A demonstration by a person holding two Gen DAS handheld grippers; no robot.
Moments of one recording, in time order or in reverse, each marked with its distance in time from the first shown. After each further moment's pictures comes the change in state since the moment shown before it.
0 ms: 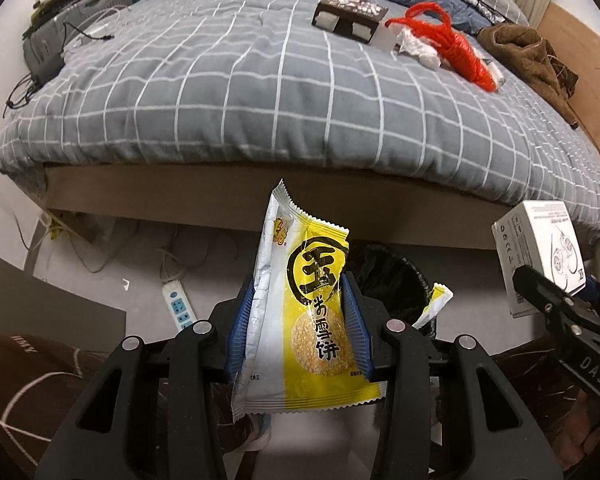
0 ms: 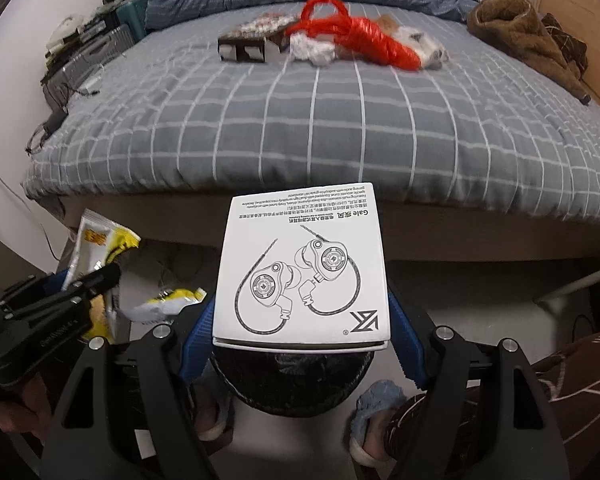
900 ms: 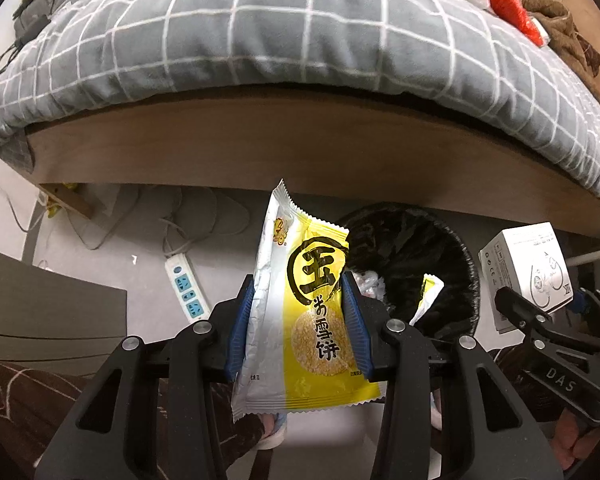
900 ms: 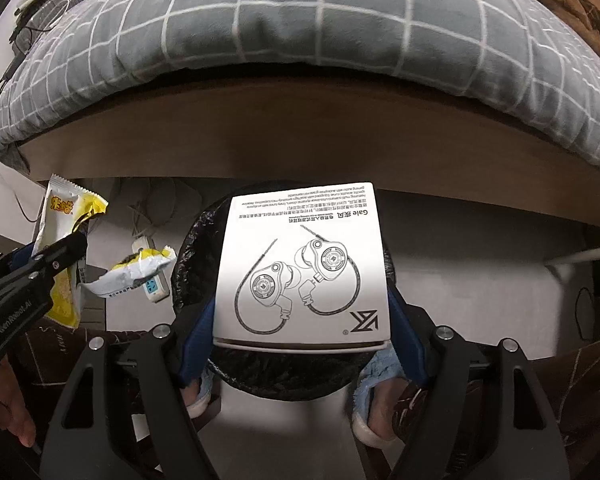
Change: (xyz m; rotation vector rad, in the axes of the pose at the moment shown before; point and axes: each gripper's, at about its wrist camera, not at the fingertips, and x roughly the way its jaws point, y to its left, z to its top) left arm 0.079 0.023 -0.020 0.000 0.111 0.055; right arm 0.109 0.017 -0.020 -0.012 0.218 -0.031
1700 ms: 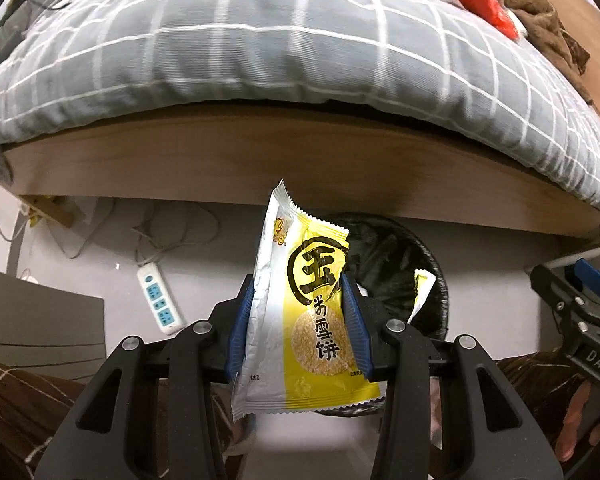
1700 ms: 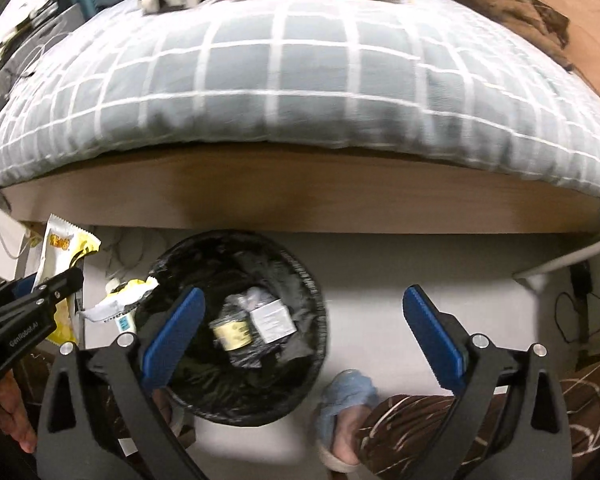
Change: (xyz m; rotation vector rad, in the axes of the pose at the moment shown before) left arm 0.003 -0.054 0.013 0.027 -0.006 -0.064; right arm -0.035 -0.080 0.002 0.088 -0.157 -0.110
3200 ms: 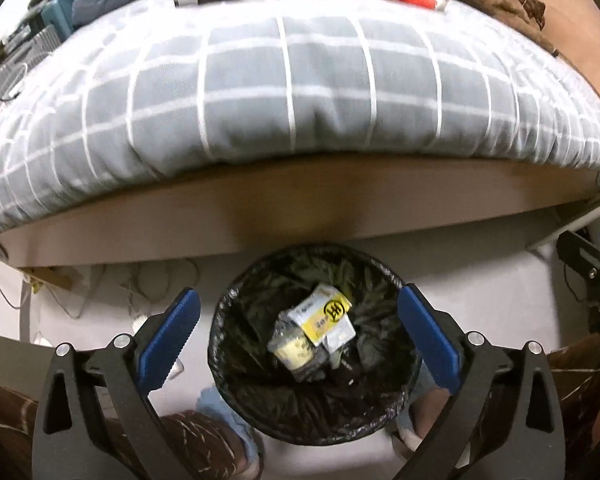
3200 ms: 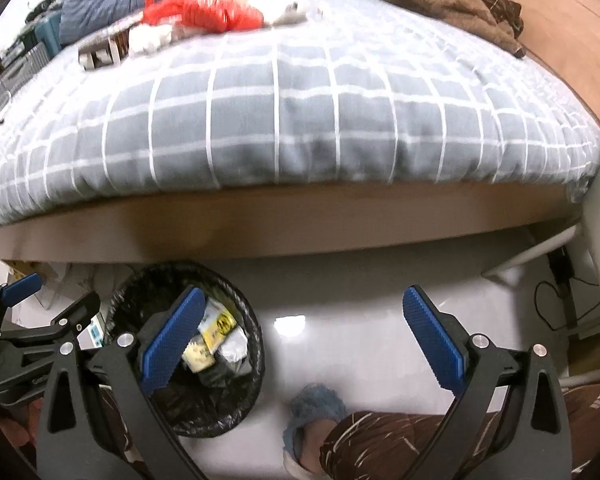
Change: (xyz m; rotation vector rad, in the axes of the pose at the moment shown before) left arm -0.008 -0.083 0.016 0.180 -0.101 0.031; right arm -0.034 -0.068 0.015 0.088 -0.094 -0.050
